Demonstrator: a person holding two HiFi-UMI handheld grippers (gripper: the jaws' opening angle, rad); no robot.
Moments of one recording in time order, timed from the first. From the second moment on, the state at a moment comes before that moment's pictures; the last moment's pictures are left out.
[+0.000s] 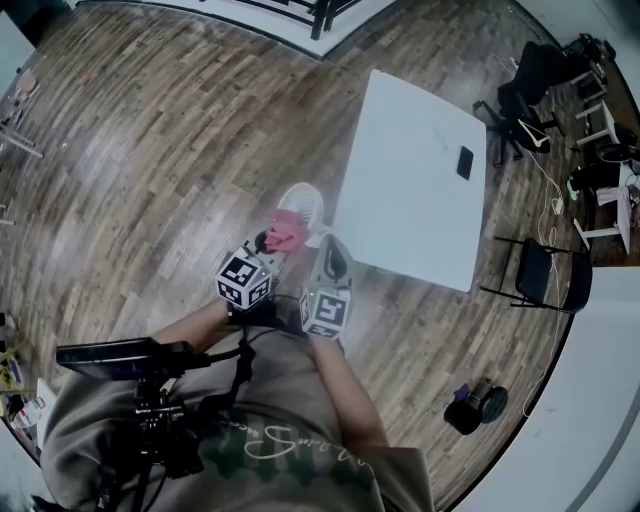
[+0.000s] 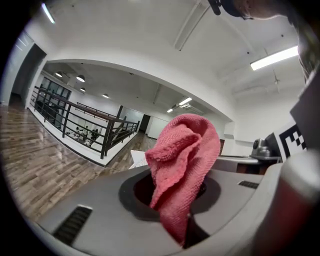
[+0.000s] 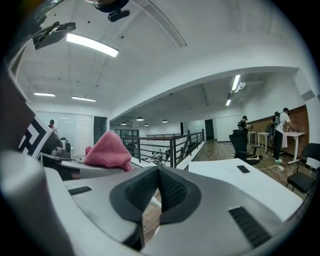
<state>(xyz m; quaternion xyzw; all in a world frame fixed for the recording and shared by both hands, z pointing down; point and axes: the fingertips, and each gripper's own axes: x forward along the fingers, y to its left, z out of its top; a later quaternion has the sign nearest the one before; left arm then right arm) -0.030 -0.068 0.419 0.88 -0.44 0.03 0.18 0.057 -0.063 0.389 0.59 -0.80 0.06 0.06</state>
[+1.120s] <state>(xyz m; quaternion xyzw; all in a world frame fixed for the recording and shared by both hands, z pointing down) -0.006 -0.144 0.394 0.93 -0.35 0.04 0.15 0.059 -0.091 0.372 0.57 -0.82 0.00 0.07</state>
